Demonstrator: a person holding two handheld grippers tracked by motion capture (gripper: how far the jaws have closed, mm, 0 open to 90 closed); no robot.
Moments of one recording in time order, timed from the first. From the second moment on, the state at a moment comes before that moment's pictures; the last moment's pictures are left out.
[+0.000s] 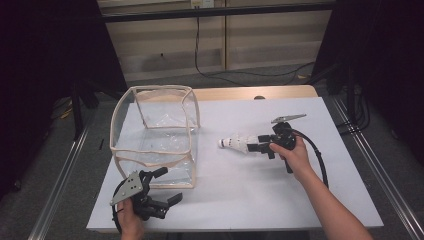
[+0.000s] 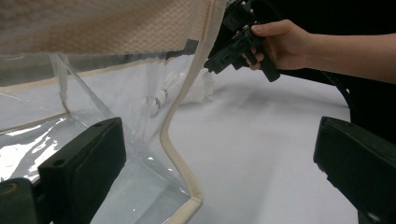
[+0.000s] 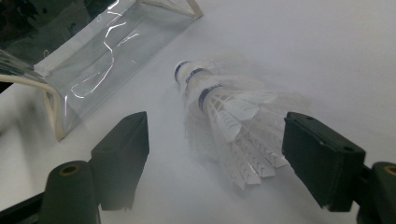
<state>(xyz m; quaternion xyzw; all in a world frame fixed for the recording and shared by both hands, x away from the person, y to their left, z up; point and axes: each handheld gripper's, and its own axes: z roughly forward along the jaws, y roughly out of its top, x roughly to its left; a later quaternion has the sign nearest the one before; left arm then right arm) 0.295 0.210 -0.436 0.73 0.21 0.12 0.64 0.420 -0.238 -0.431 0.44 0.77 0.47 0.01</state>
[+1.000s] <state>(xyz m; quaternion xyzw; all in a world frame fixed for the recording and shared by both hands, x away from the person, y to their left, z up) 0.296 0.210 -0.437 0.73 0.21 0.12 0.63 0.424 -0.218 -0.443 0.44 0.76 0.47 -0.01</state>
